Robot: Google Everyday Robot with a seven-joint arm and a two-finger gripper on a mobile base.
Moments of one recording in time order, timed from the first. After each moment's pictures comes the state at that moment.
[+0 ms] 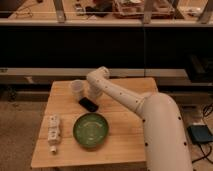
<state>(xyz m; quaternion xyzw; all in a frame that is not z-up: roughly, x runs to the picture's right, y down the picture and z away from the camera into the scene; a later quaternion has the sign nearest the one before) -0.078 0.068 0.967 -0.21 -0.21 -0.42 0.86</state>
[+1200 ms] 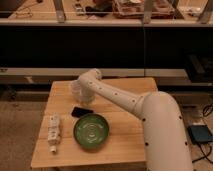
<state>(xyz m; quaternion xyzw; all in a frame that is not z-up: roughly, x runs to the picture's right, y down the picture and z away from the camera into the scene) -0.129 0.101 0.920 -0.21 -0.29 -0.51 0.78</state>
